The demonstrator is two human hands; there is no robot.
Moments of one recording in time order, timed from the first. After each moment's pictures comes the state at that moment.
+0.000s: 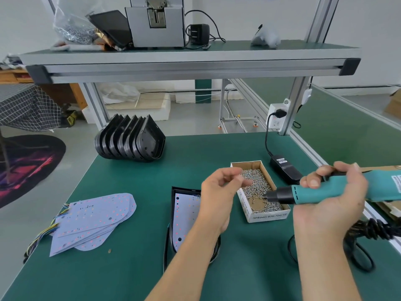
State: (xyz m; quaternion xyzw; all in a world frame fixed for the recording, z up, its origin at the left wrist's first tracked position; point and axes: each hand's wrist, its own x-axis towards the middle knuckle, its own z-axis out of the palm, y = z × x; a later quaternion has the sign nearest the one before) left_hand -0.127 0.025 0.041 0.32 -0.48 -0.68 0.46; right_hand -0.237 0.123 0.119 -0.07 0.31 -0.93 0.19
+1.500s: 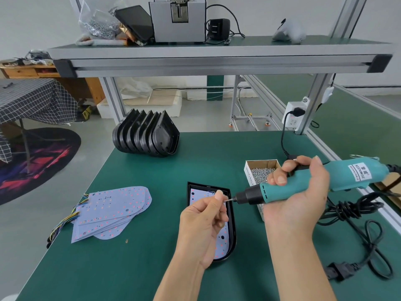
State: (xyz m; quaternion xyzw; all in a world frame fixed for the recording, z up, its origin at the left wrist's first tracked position) left_hand -0.045 0.068 0.039 0.37 -0.33 -0.73 0.48; right_hand -0.181 0.089 0.092 -0.13 0.28 -0.90 0.30
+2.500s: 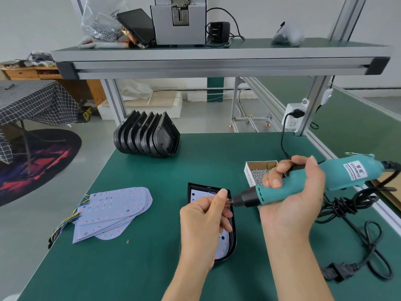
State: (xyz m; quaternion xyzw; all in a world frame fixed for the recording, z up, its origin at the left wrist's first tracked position) left_hand -0.048 0.075 0.043 0.44 -0.46 -0.59 0.50; right_hand -0.174 0.087 0.097 -0.16 0.26 -0.90 0.33
